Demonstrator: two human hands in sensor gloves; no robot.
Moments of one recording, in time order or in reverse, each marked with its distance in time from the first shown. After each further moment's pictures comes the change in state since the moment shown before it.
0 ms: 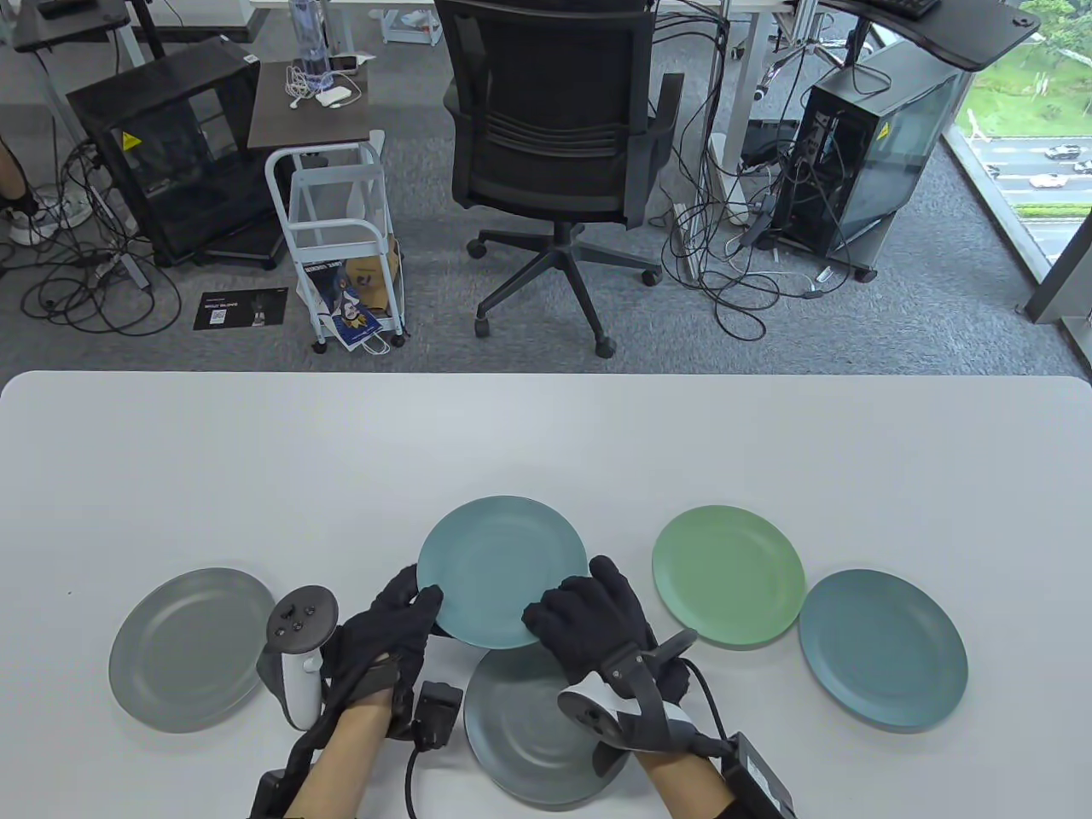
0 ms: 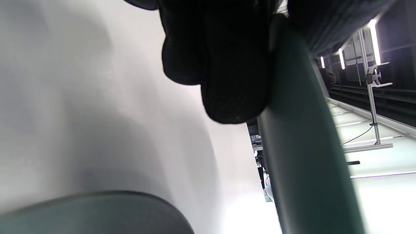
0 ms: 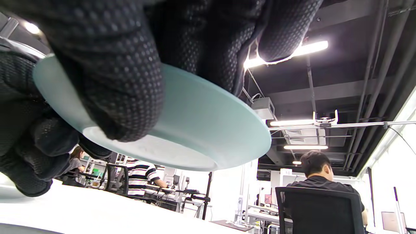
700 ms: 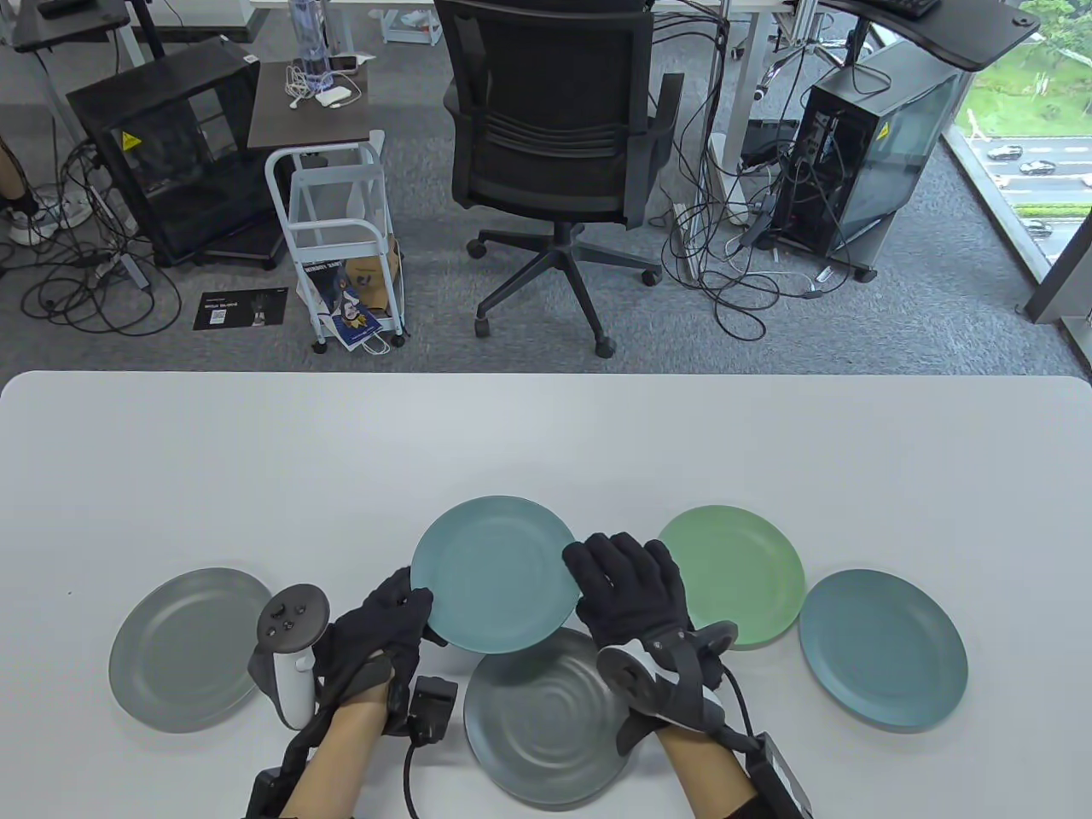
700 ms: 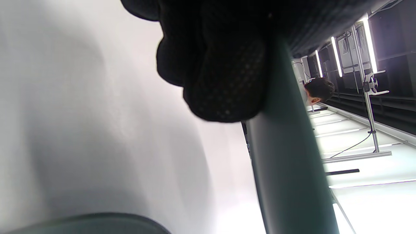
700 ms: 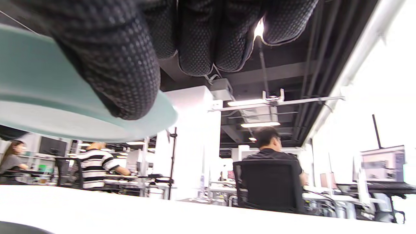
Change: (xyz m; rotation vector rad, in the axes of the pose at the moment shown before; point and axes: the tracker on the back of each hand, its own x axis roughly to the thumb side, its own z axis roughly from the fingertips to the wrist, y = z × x) left_hand 0.006 0.006 0.003 0.044 -0.021 0.000; right_hand -0.055 0.006 0.009 0.100 0.251 0.026
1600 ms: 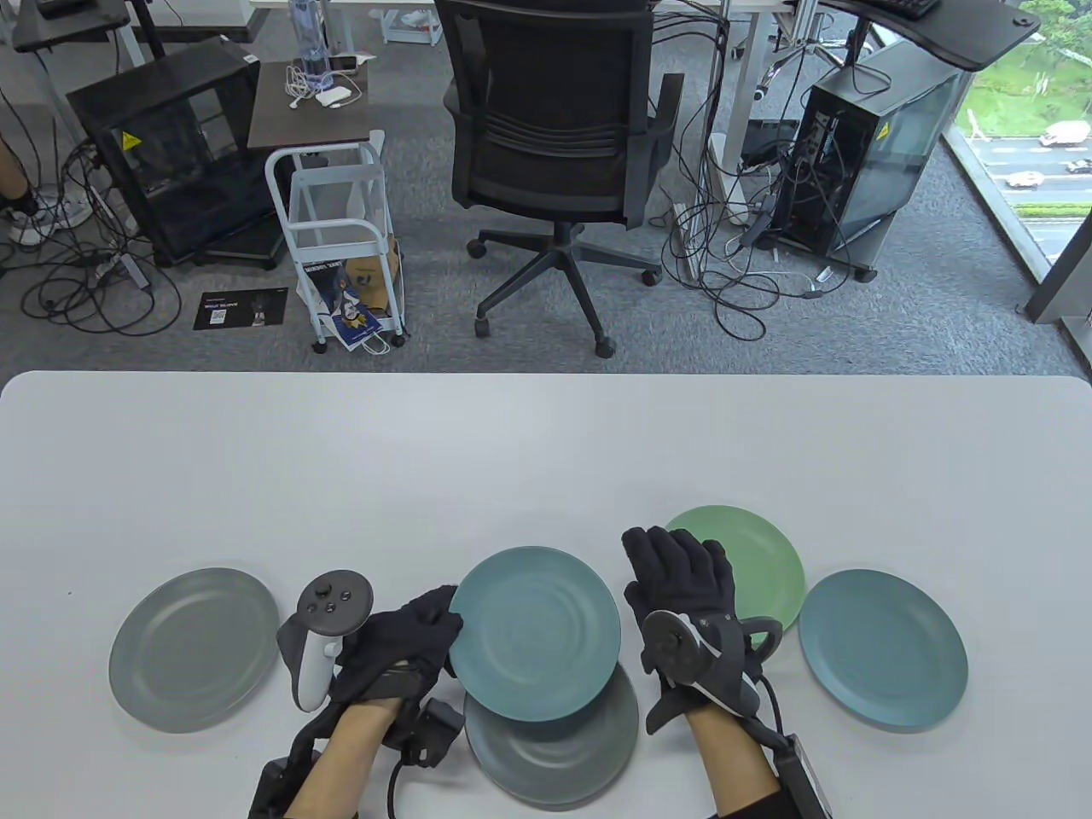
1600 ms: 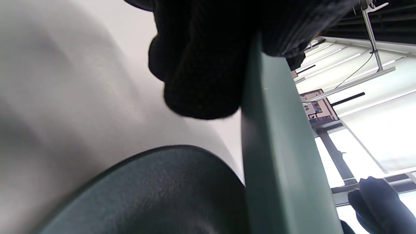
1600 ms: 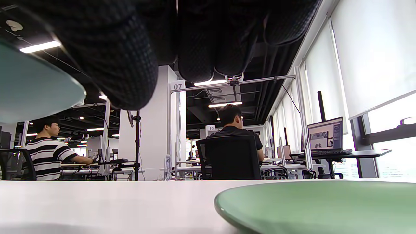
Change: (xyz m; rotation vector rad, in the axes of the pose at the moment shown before) left_hand 0.012 -0.023 -0.001 -0.211 -0.052 -0.273; right_hand -0.037 0.007 0.002 0.092 0.165 0.009
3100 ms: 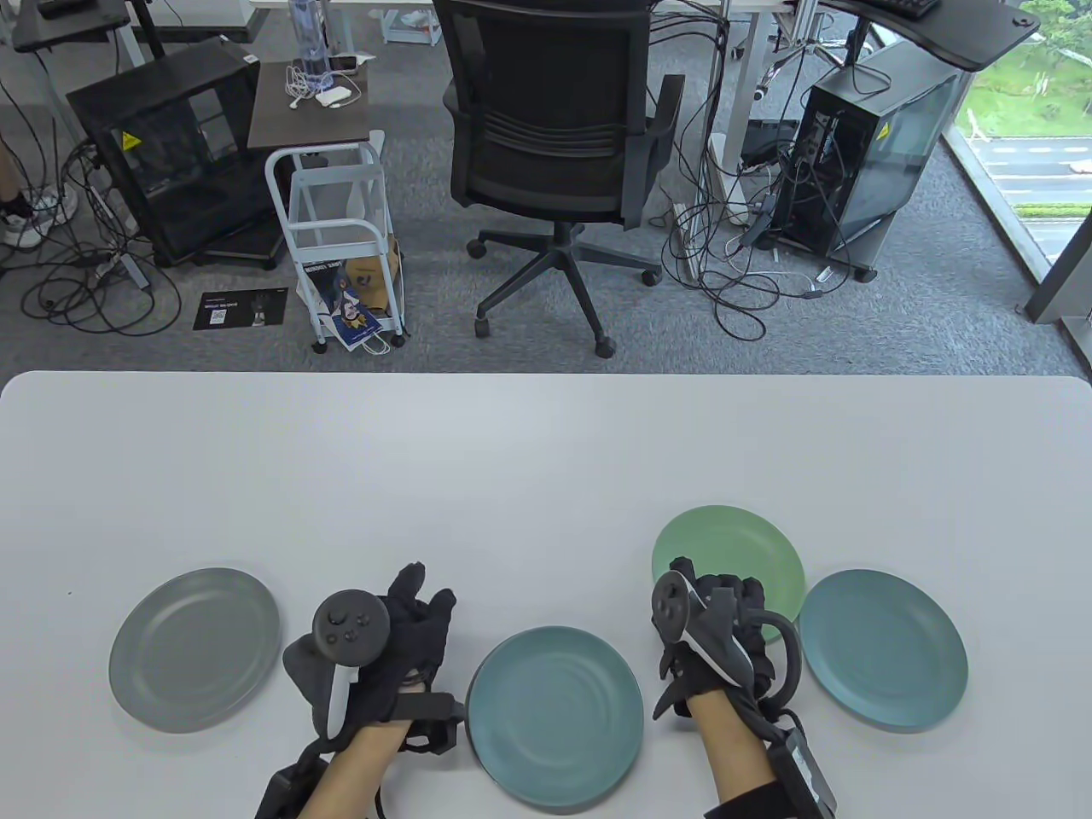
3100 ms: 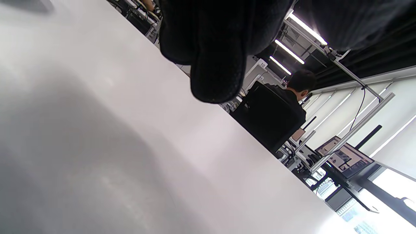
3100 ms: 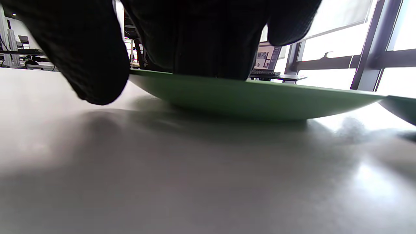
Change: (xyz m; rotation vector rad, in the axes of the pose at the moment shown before) left_hand 0.014 0.003 0.027 0.506 -0.035 -0.303; right_hand -0.025 0.035 -0.005 0.464 0.267 0.219
